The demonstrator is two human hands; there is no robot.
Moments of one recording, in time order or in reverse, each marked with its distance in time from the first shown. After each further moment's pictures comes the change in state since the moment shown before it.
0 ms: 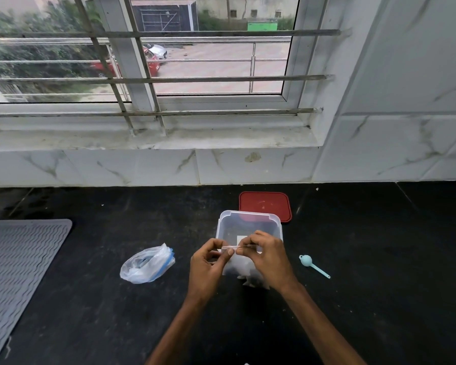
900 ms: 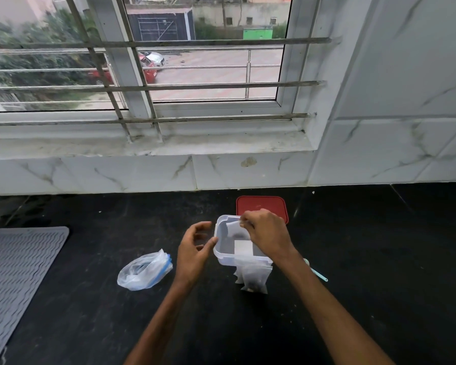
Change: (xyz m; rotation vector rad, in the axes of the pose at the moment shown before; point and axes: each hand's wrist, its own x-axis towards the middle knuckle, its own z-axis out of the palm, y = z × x) left_hand 0.038 0.007 -0.021 0.150 0.061 0.009; right_hand 0.059 -0.006 -0.024 -0.529 0.024 -0.152
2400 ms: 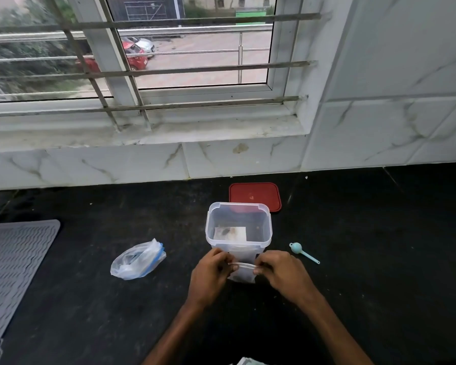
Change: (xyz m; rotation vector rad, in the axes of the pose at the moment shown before) left_hand -0.055 -0.034 0.040 0.424 -0.287 0.116; right_hand -0.116 0.029 0.001 0.166 -0.353 0.217
